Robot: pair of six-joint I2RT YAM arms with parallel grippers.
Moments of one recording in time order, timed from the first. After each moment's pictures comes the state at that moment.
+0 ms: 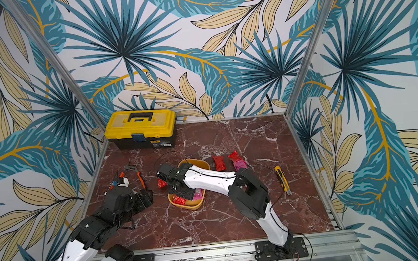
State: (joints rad) left arm -0.48 0.64 0.65 -0.80 -0.21 -0.80; right arm 0.99 2.12 1.72 -0.89 0.12 1.34
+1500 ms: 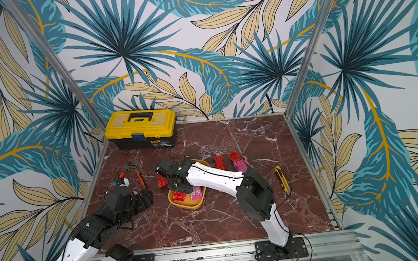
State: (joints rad) left arm -0.48 0.69 0.68 -0.84 -0.20 -0.79; right arm 0.97 1.99 1.74 -0.92 0.19 1.20
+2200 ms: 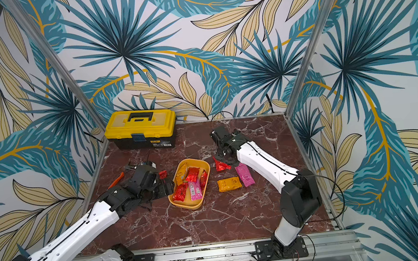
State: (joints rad) left arm -0.67 1.14 0.93 -0.72 -0.11 -0.78; right arm 0.45 1.64 1.45 -0.93 0.26 0.91
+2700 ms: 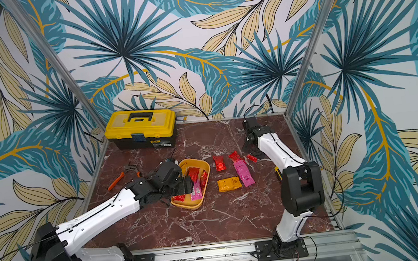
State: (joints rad) left arm -0.80 1.32 1.02 -0.64 -0.12 -0.80; right arm 0.10 1.78 1.42 -0.87 0.24 0.77
